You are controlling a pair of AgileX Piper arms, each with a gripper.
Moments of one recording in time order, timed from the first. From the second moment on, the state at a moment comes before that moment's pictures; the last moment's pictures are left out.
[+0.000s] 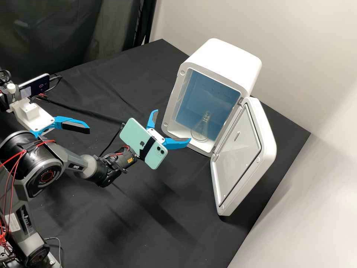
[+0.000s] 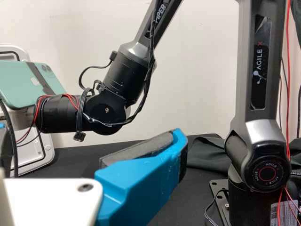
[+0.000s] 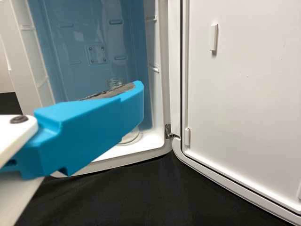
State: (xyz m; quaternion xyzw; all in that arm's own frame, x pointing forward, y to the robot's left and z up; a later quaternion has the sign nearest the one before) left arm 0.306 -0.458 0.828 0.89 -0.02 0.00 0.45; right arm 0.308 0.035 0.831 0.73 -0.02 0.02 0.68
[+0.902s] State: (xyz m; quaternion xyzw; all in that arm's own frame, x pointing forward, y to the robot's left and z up) left arm 0.308 -0.441 0.843 0.89 0.02 -0.02 0.46; right arm 0.308 0.035 0.831 0.73 -0.02 0.02 0.68
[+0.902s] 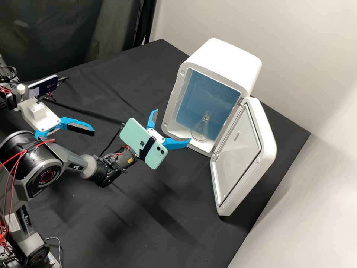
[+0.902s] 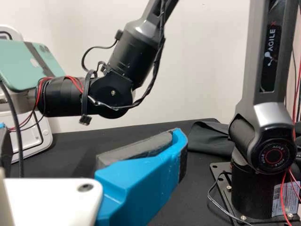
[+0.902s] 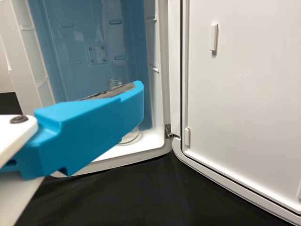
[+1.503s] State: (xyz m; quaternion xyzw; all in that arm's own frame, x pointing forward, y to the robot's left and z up) left arm 0.313 -0.417 0.838 0.88 0.06 0.00 0.48; right arm 0.308 0.035 0.831 0.73 -0.02 0.02 0.68
